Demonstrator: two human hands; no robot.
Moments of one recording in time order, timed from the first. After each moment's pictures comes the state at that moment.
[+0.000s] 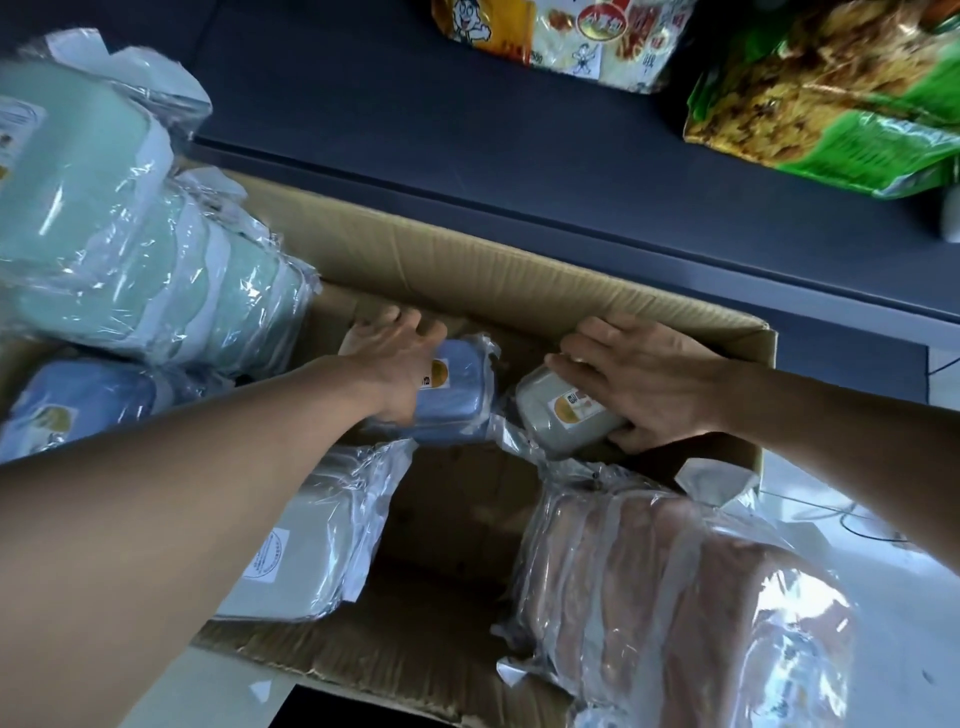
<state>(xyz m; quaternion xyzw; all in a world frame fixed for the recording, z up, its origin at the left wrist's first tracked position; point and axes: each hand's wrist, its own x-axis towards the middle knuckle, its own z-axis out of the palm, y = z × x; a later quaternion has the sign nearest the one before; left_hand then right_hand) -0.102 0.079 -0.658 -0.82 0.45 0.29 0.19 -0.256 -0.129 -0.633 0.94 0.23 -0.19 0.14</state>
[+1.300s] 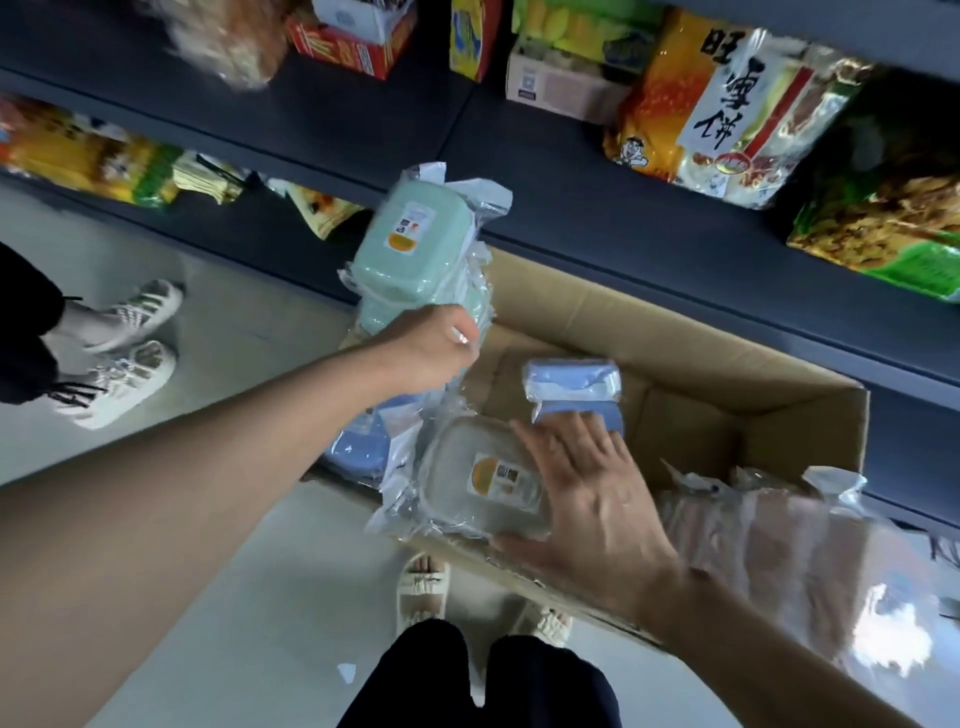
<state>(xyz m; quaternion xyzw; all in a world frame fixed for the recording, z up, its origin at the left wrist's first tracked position) -0.043 0.227 -0.512 -0.87 0.20 0.40 -0.23 -0.240 0.133 -0.512 0.98 -0.07 -0.04 -0.19</state>
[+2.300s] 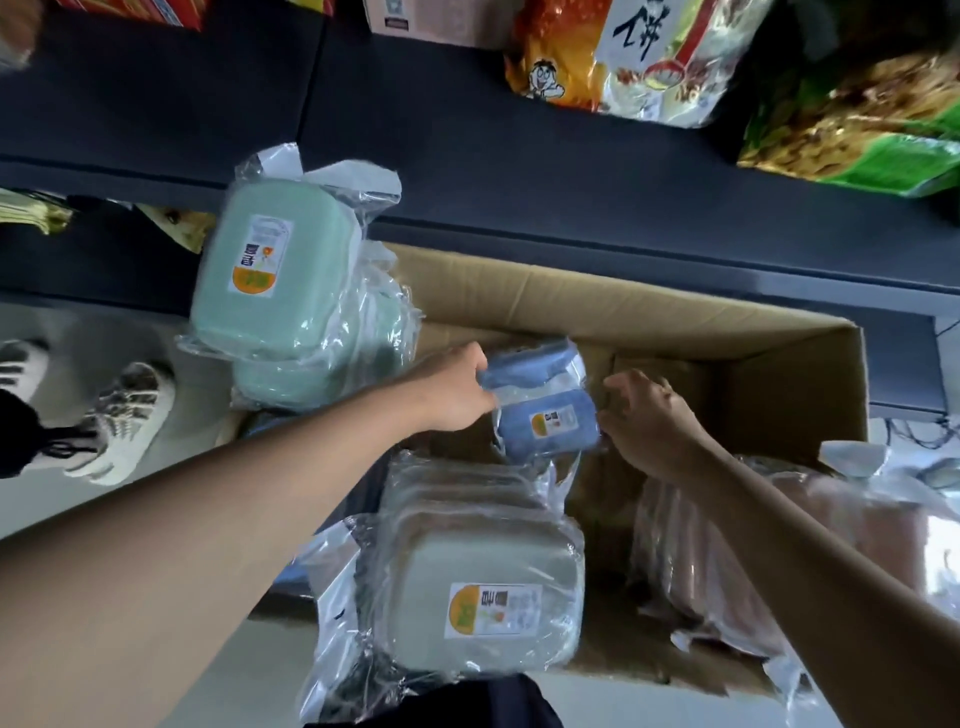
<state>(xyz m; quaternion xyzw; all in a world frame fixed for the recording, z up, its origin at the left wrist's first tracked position) -0.039 0.144 -0.590 -0.81 0.32 0.49 -0.08 -0.205 0.022 -0.607 0.81 -0.46 -0.19 -0.31</state>
